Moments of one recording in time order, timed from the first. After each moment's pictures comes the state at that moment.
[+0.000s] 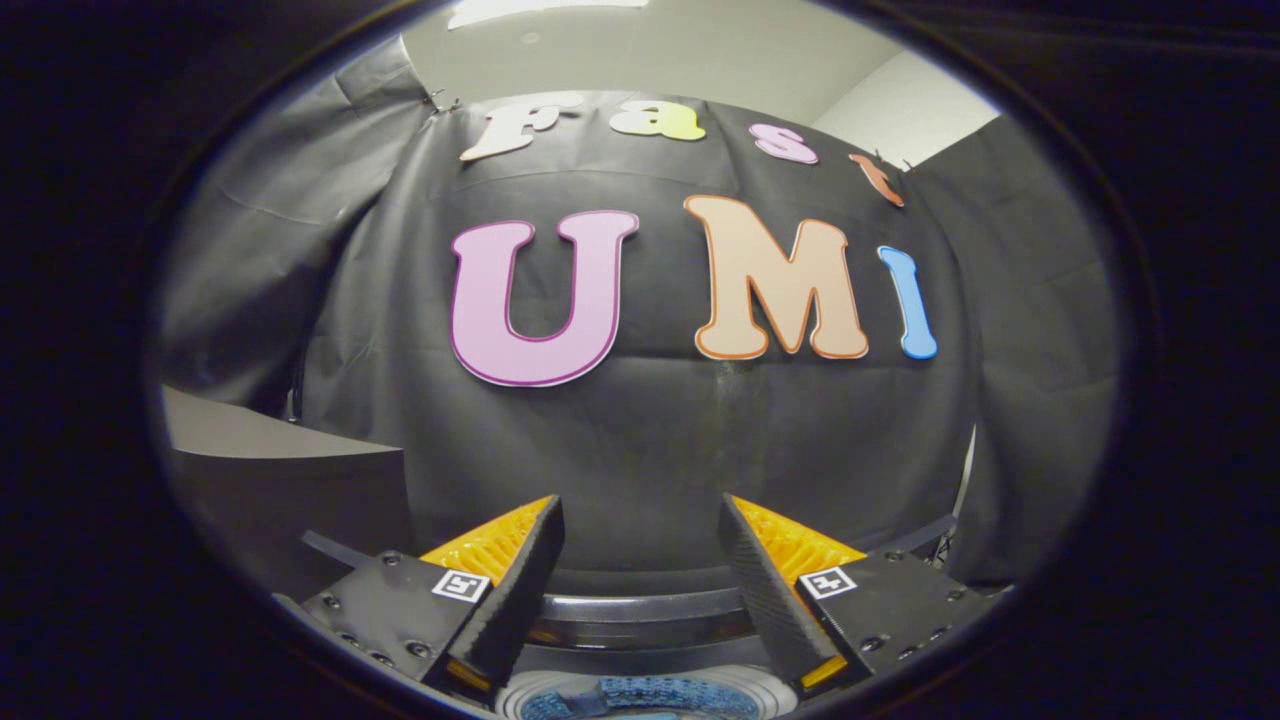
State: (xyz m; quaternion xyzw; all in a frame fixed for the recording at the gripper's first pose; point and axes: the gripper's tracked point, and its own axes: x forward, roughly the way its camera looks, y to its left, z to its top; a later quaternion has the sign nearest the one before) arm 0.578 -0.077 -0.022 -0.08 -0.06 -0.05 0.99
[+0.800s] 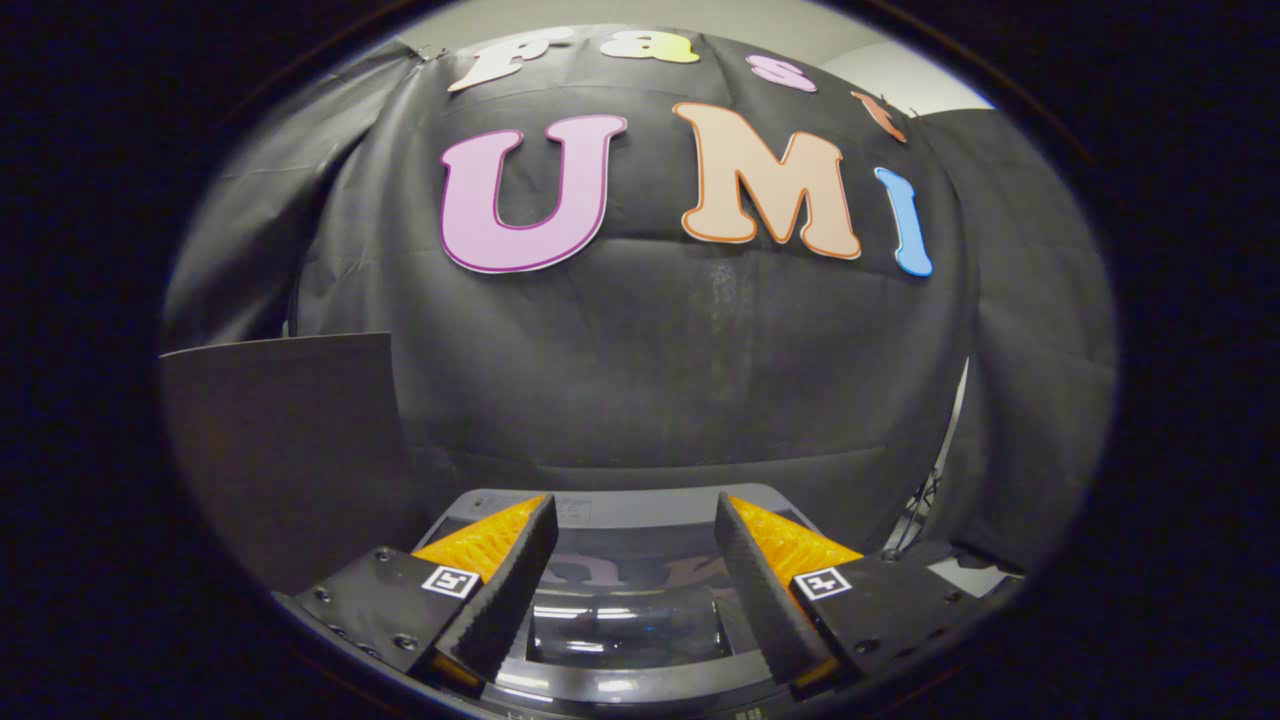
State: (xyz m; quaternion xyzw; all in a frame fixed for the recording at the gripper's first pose) arm 0.537 -0.098 -0.097 -0.07 0.09 -0.07 0.99
